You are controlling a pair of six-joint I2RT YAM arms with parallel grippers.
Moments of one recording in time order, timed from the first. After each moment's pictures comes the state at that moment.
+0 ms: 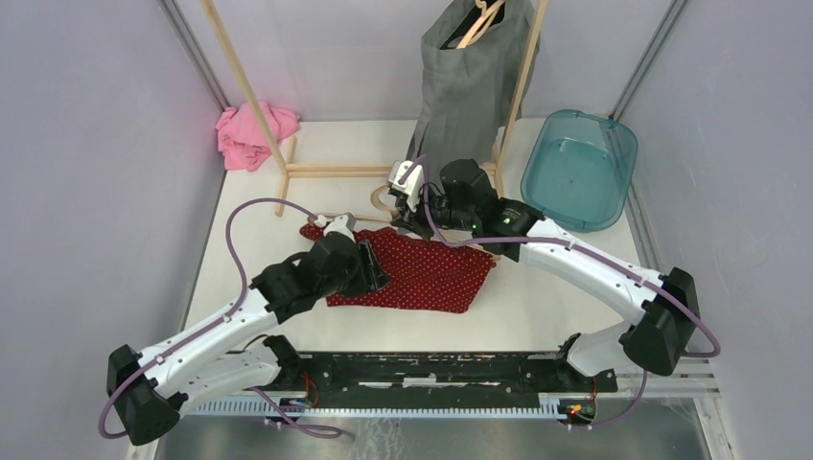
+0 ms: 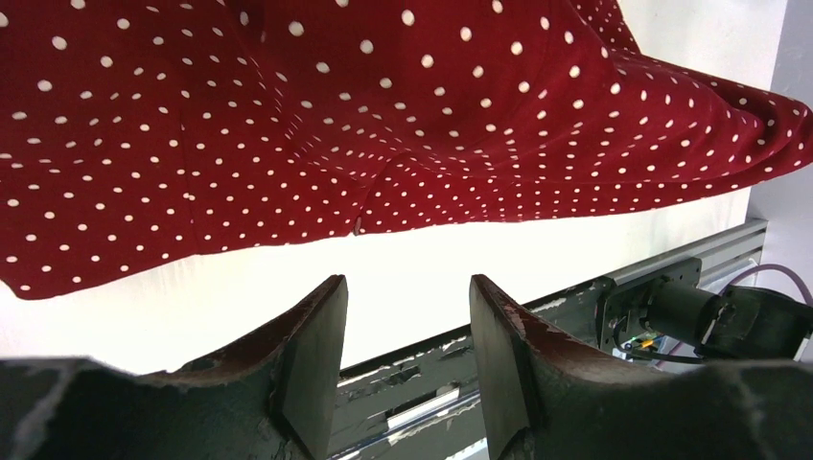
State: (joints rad) left arm -0.83 0.89 0.71 -0.59 -0.12 -0.90; right arm 0.87 1.43 1.26 -0.23 -0.31 -0.25
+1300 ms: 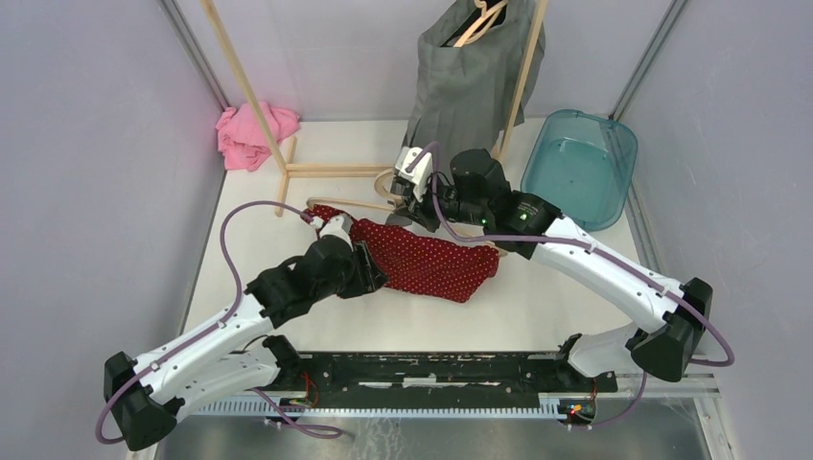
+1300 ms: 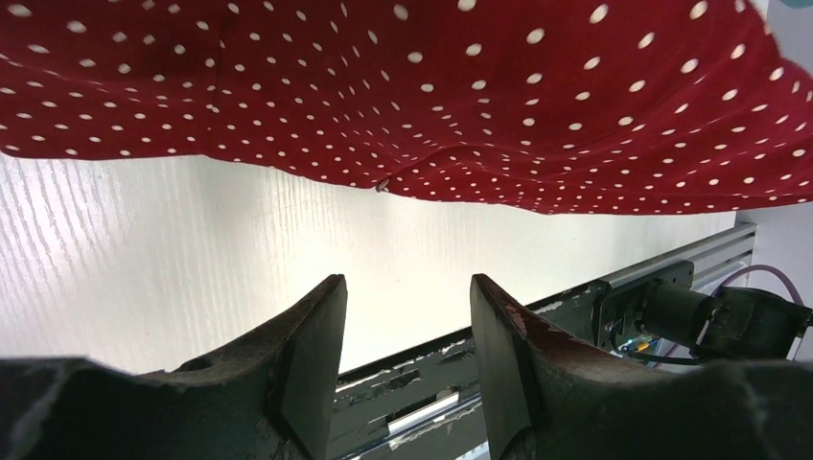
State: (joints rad) left arm -0.83 0.84 0.68 -0.57 -0.13 -0.90; right arm 0.88 1.38 1.35 -0.34 -0.26 -0.23
